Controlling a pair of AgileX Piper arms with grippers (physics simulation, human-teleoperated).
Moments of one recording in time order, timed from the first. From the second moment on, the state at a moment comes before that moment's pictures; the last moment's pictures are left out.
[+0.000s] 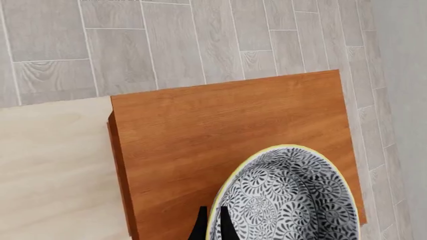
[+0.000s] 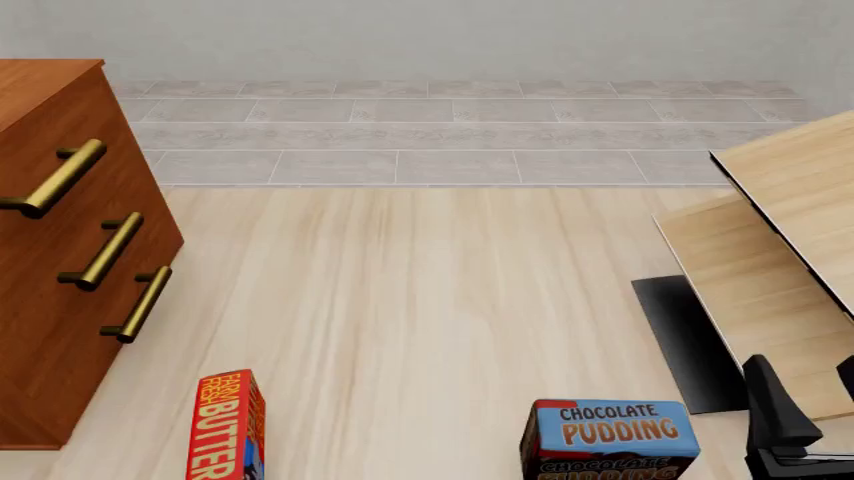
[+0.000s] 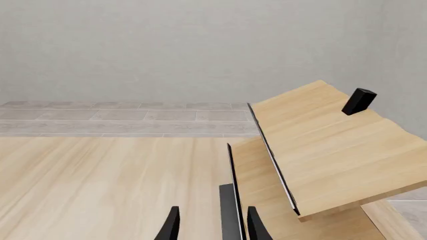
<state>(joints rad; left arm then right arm) 0.77 1.47 -1.78 1.22 -0.74 -0.02 0.00 0.00 0.00 -0.02</state>
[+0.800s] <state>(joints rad) 0.82 1.43 -1.81 1.22 -0.72 -0.02 0.00 0.00 0.00 -0.02</state>
